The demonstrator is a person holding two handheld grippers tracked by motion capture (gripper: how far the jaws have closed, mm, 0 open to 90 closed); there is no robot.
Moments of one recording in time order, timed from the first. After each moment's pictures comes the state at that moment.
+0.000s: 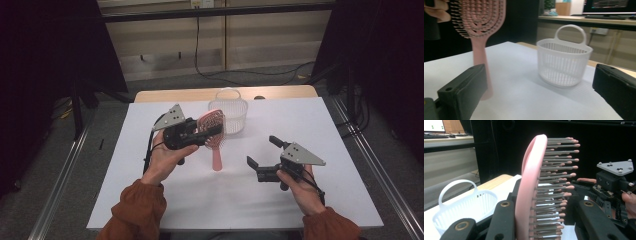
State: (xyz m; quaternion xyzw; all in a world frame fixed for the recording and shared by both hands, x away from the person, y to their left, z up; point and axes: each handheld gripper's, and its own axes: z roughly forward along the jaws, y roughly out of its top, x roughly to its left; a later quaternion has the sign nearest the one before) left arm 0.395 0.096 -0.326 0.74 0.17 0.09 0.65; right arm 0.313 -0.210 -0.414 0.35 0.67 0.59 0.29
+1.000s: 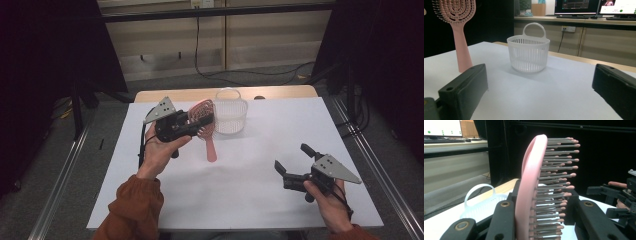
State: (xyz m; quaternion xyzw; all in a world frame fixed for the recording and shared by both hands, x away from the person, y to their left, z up) left arm 0.409 0.112 -0.316 0.72 0.20 0.12 0.65; right arm 0.271 -0.264 -0.413 0.41 0.63 0.56 0.35
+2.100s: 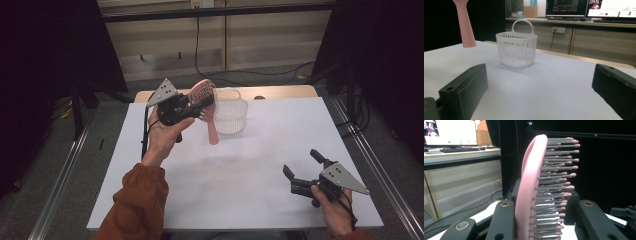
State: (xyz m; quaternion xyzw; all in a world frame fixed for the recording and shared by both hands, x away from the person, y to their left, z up) left arm 0.435 0.100 -0.292 0.70 0.23 0.16 0.66; right arm 0.259 -0.281 -0.432 0.42 0.61 0.55 0.38
